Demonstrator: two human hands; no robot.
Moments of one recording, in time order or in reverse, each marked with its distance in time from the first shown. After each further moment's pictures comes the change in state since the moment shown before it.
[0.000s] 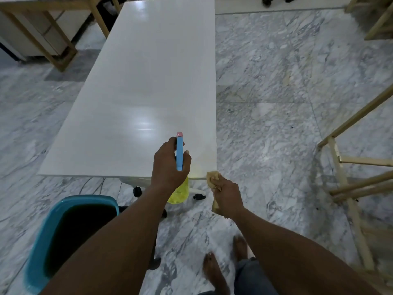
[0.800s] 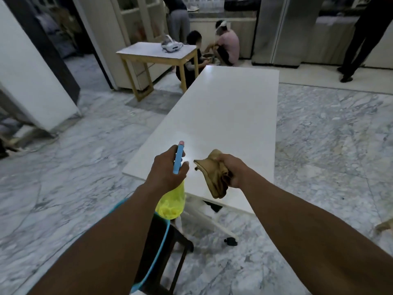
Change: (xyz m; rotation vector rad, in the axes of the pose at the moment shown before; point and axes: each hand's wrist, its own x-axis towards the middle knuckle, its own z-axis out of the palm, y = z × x) left_hand -0.029 -0.022 -0.205 0.087 0.113 -0.093; right_hand 0.000 -0.275 -0.063 0.879 -0.531 0.243
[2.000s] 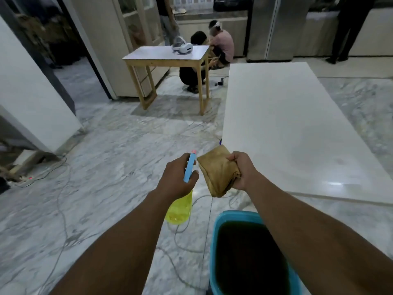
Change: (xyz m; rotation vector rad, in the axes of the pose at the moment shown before) left_hand 0.082 -0.383 -0.312 -0.012 -0.157 0.175; right_hand 0.135 0.071 0.477 0.275 0.148 -0.057
